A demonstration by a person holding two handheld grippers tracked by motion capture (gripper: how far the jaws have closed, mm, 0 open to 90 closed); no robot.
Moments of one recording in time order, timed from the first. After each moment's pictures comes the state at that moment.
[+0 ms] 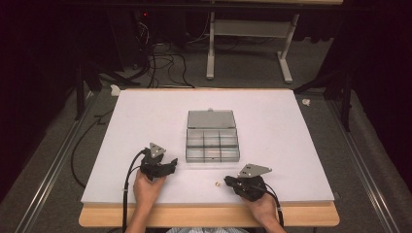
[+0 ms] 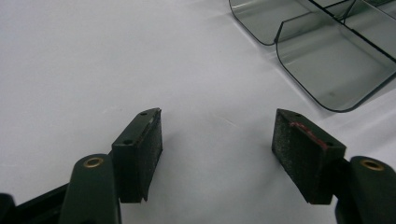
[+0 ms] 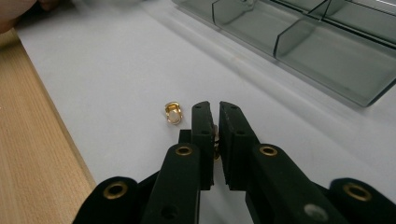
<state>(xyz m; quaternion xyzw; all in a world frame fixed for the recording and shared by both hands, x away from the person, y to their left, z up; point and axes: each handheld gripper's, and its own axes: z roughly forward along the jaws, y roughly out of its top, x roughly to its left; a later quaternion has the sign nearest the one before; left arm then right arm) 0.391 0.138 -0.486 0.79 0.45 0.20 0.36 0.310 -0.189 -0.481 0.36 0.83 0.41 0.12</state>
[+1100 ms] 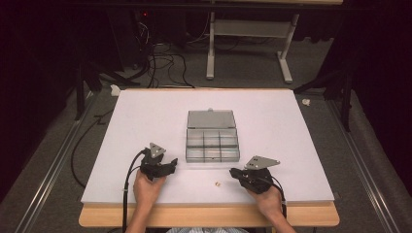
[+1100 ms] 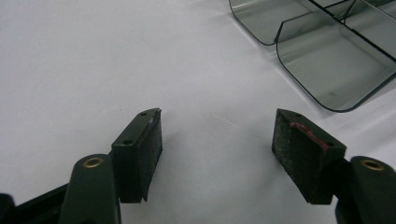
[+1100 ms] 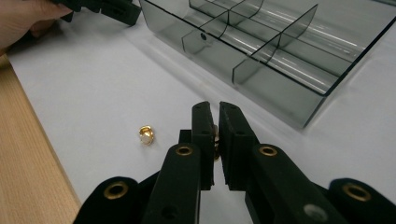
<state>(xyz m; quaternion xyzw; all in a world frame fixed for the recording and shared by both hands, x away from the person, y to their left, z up) 0.391 0.138 -0.486 0.79 0.45 0.20 0.36 0.321 -0.204 -0.459 0.37 0.82 0.42 0.14</state>
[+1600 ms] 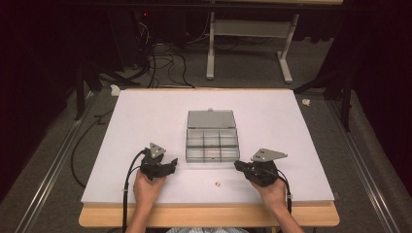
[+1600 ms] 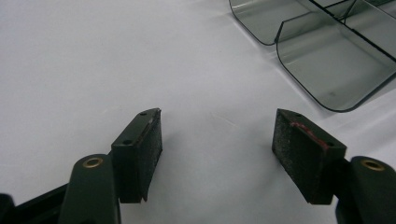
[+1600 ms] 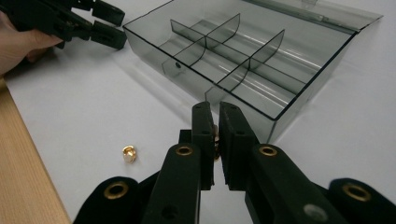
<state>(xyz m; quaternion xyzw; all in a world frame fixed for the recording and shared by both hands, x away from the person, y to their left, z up) 0.391 0.137 -0.486 0.79 0.45 0.20 0.36 0.332 -0.218 -0.442 0.38 0.80 0.43 0.15</state>
